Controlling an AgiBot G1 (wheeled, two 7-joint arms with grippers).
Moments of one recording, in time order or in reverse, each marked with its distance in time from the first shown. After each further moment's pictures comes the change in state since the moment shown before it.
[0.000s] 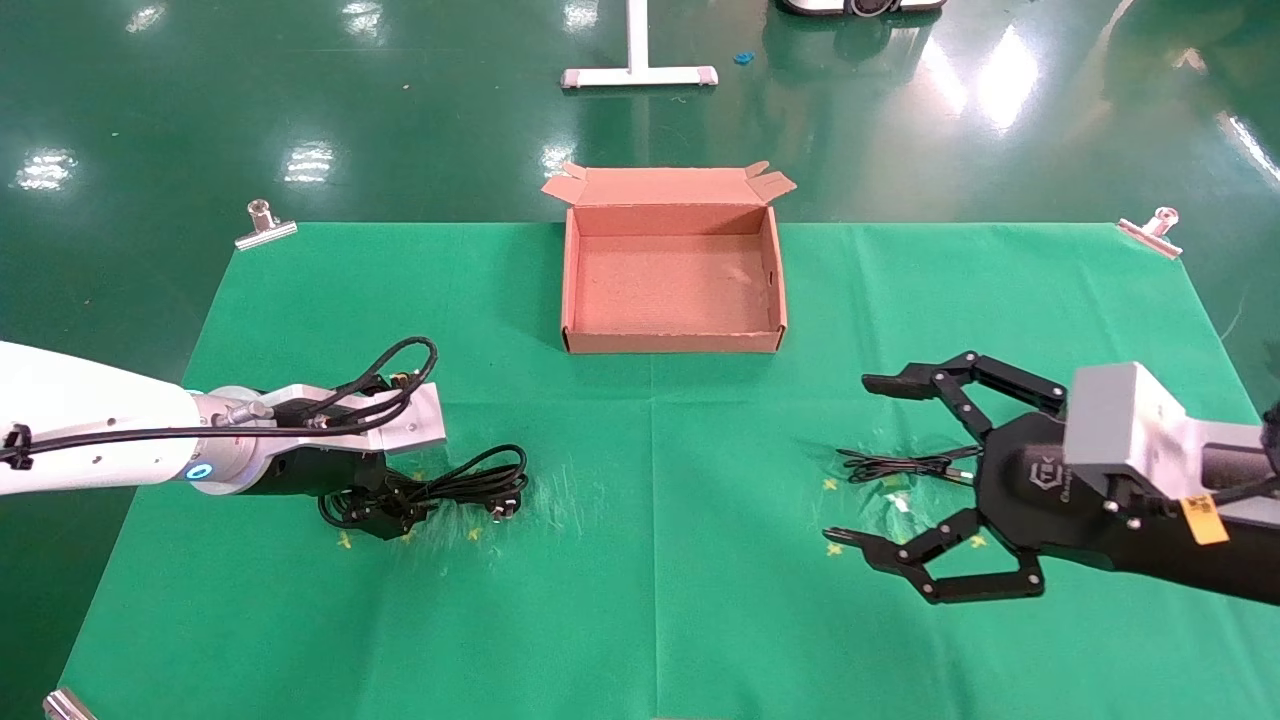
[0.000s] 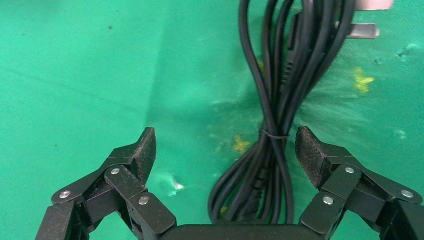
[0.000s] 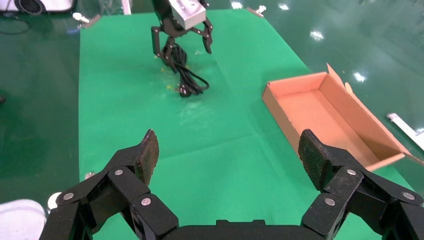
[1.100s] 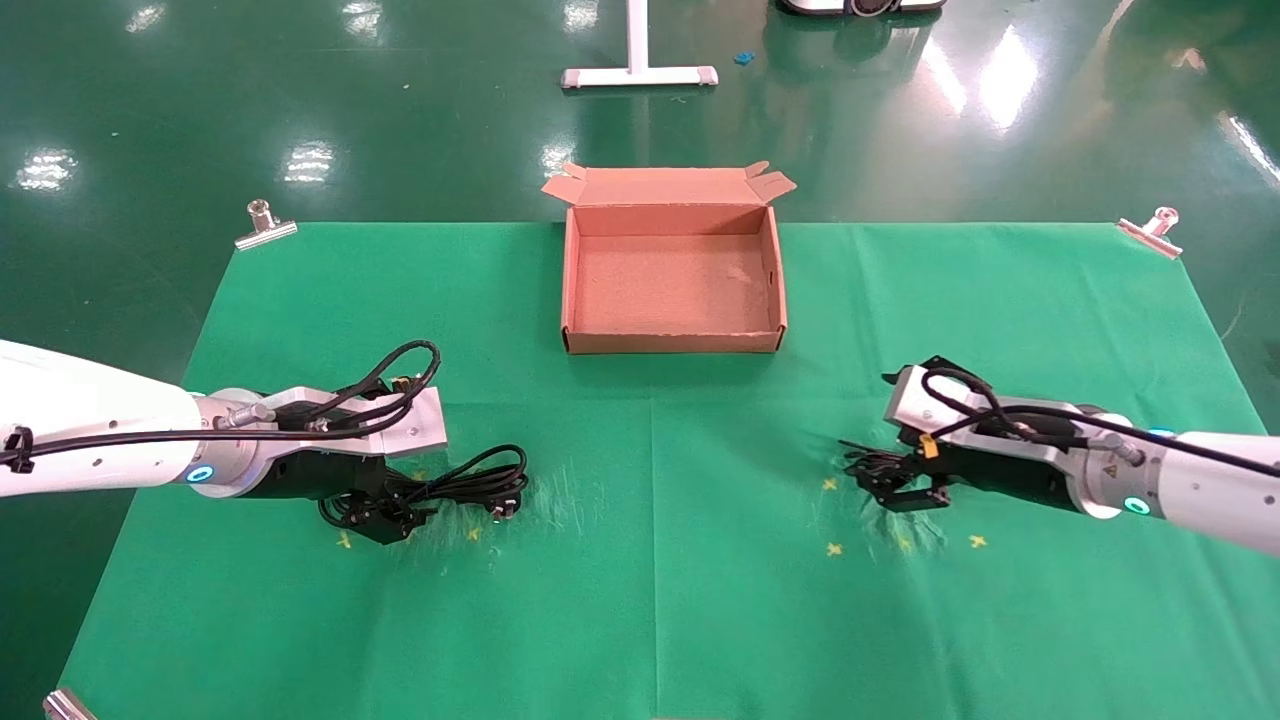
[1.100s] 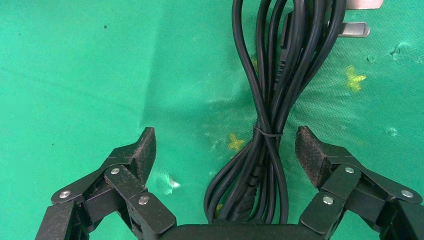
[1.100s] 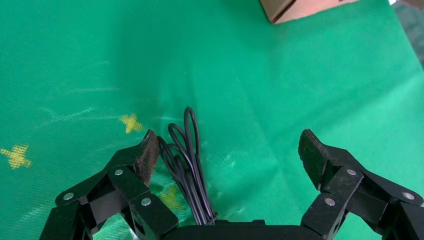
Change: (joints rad) left arm -0.001 0.004 0.006 -0.015 0.022 0.008 -0.027; right arm 0.201 -0.296 -0.226 -0.273 -0.652 0.312 0.101
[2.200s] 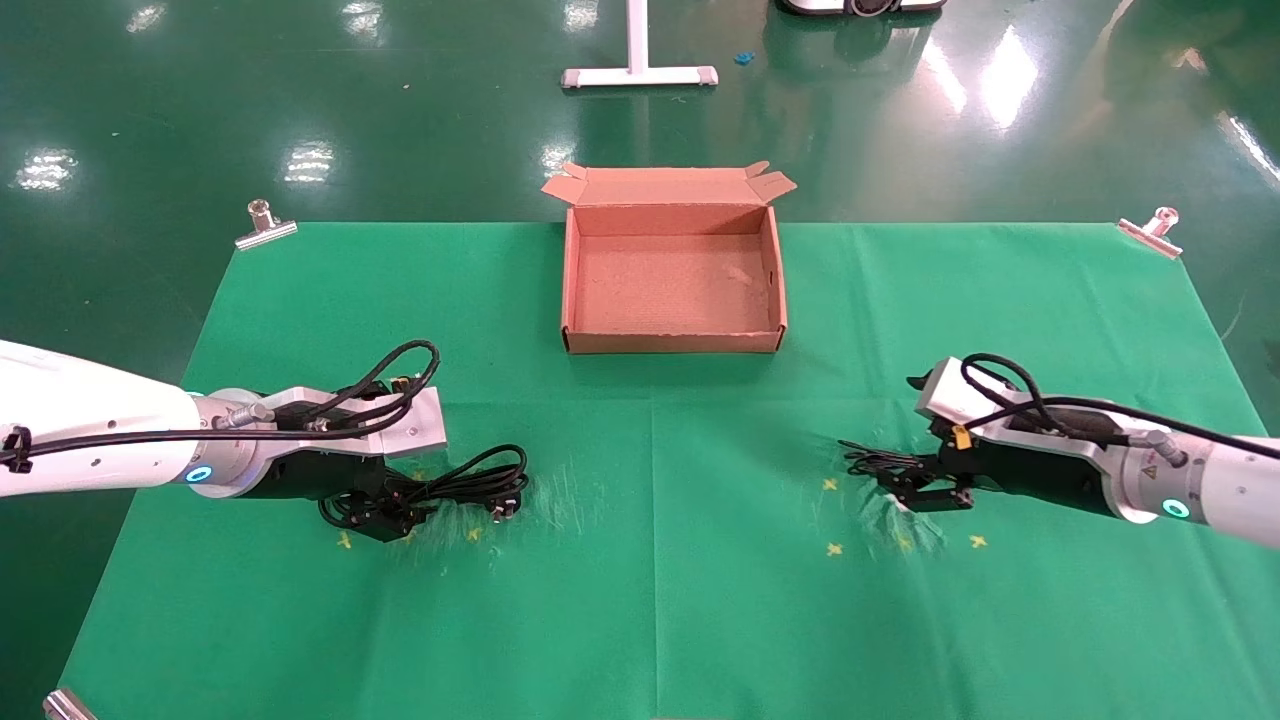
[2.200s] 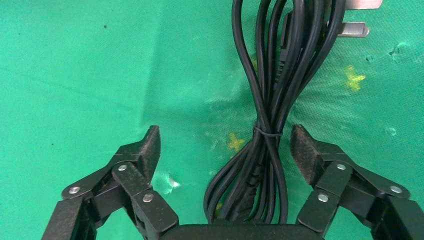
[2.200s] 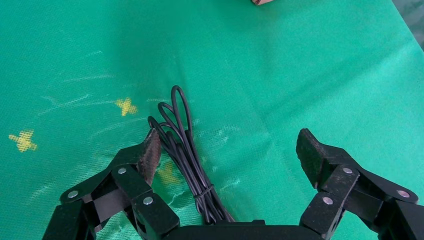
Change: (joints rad) left arm 0.000 0.000 0.000 0.000 -0.001 0.000 0.000; right arm 0.003 0.025 0.013 -0.030 0.010 -0.008 0.052
